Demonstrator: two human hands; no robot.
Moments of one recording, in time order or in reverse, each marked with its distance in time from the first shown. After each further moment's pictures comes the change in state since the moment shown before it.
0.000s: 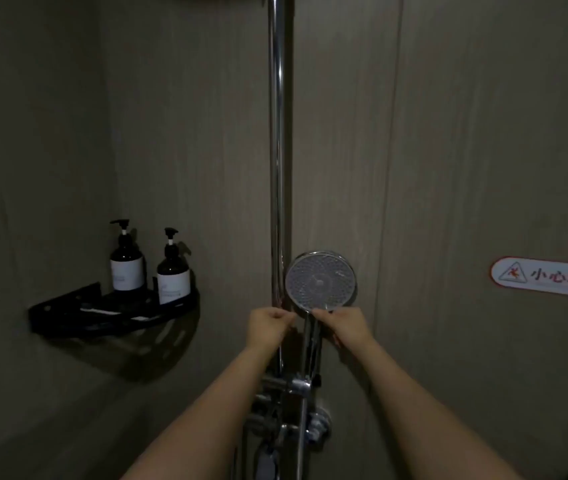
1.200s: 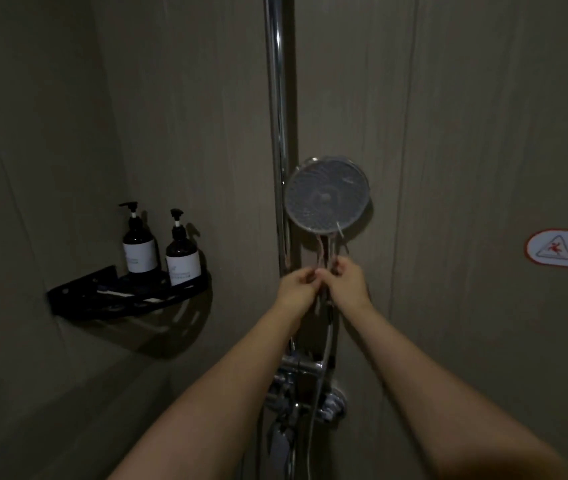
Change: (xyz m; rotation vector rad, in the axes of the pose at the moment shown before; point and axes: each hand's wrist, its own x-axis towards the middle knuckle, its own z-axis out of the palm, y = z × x) left_hand -0.006 0.035 0.023 -0.089 -0.162 0.058; right_hand 0.010 -0.033 0.017 0.251 0.030 -0.218
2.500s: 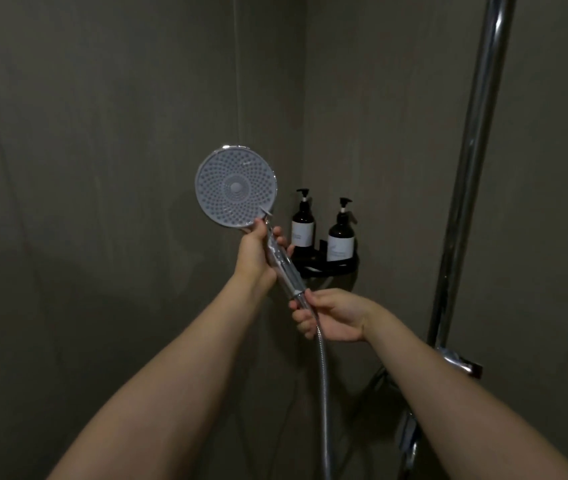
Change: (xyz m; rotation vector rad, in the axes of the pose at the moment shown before) left_hand -0.125 0.034 -0.249 -0.848 0.503 0.173; right_hand -0.133 -0.072 0.189 0.539 -1.427 0.721
